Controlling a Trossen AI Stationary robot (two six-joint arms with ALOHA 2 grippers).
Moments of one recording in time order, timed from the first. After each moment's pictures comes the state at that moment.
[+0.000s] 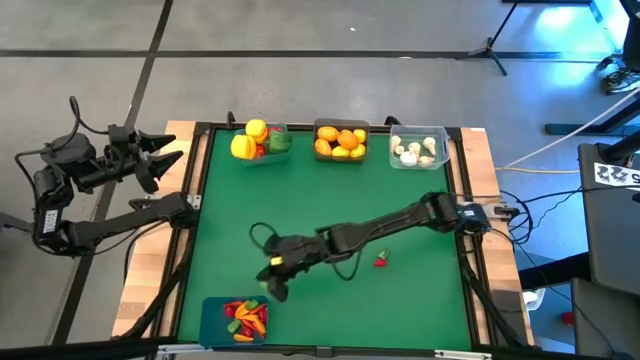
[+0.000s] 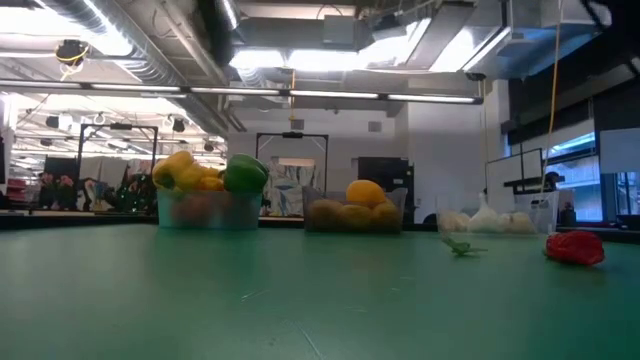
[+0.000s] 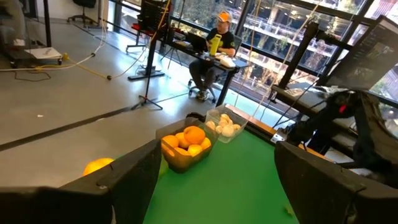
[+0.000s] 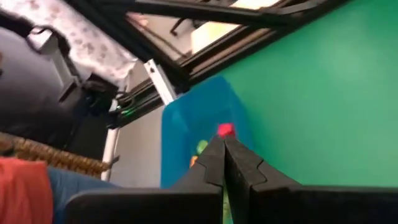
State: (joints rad) left arm 0.55 0.32 1.19 -1.01 -0.04 -0.29; right arm 0.29 2.25 1.95 -0.16 -0.08 0.71
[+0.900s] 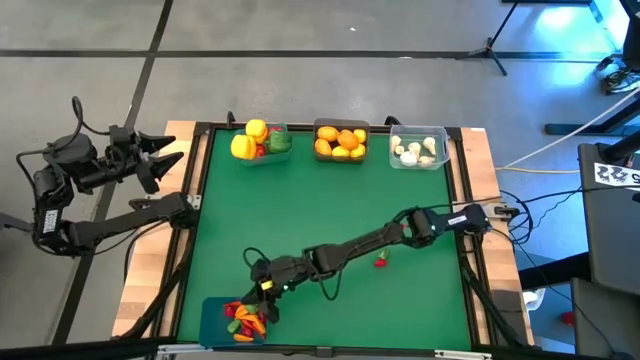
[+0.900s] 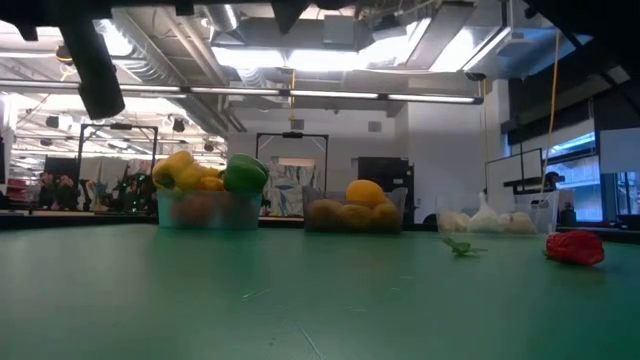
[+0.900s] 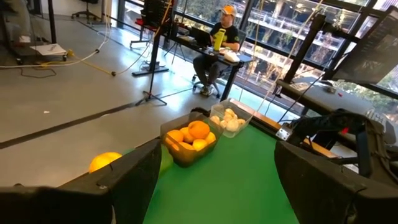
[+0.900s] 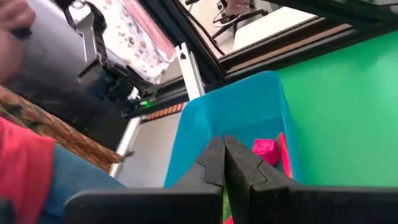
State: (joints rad) left arm 0.55 0.32 1.19 -1.04 -0.05 -0.28; right arm 0.33 2.54 2.13 0.12 -0.17 0.60
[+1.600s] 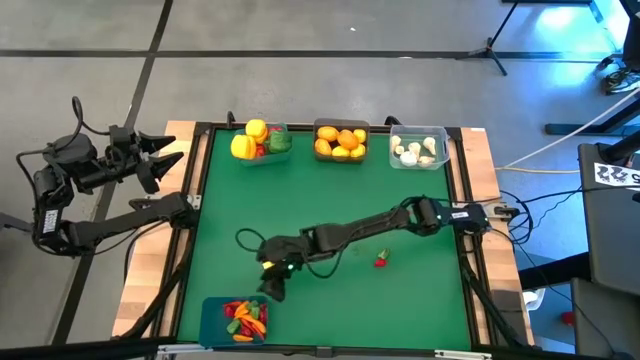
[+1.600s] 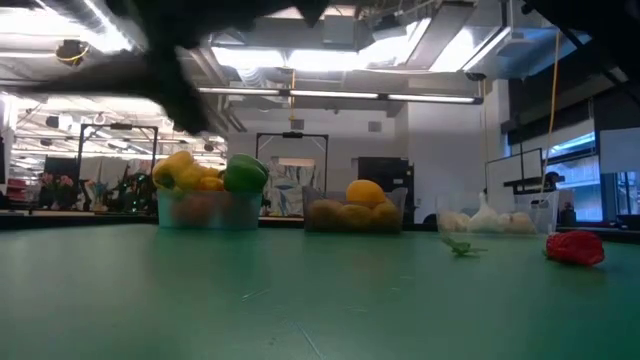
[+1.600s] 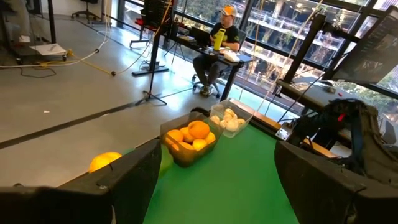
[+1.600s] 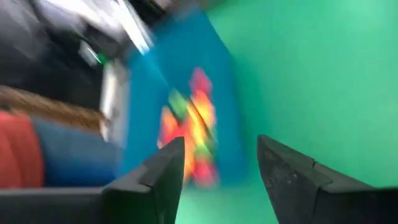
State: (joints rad) left arm 0.55 0.32 1.19 -1.04 -0.05 -0.28; right arm 0.26 2.46 2.14 -0.23 -0.29 0.66
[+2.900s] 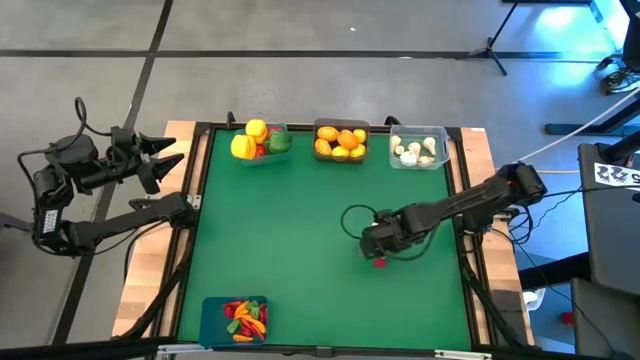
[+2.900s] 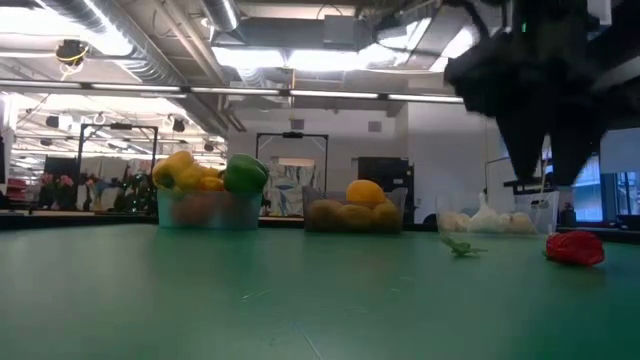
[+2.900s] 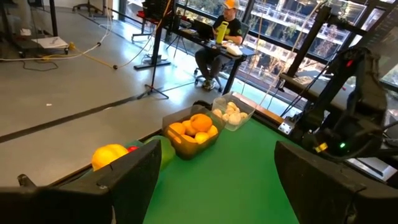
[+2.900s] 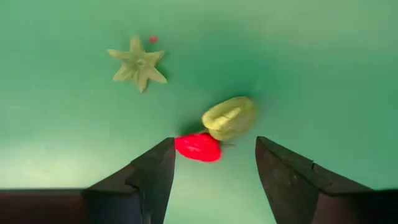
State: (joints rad) left arm 0.55 0.32 1.19 -1.07 -0.05 -0.28; right arm 0.31 1.58 1.11 -0.94 -0.05 1.50
